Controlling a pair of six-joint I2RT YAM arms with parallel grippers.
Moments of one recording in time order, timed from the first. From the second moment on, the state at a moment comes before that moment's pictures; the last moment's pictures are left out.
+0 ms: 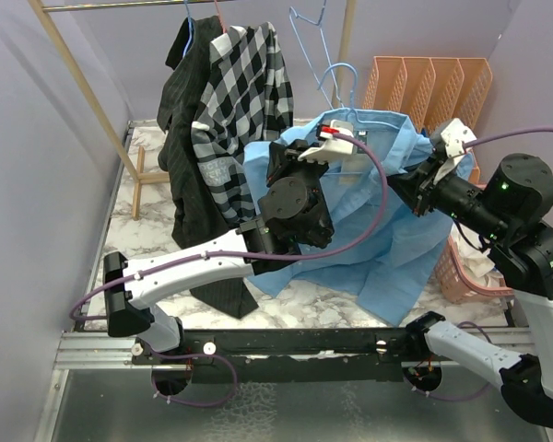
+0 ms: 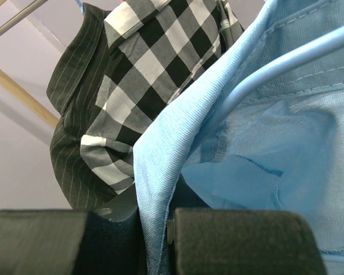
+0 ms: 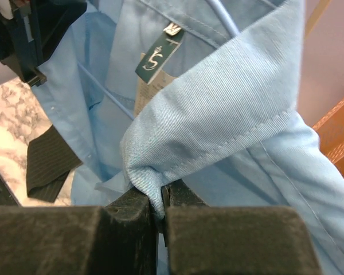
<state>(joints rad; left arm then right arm) -1.27 1.56 1.62 0.40 -1.45 0.90 0.49 0.92 1.57 -0.78 -0.29 -0.17</state>
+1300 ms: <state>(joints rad) -1.26 1.50 1.53 0.42 -1.51 0.84 0.49 1.01 1.60 -0.72 -0.19 -0.10</state>
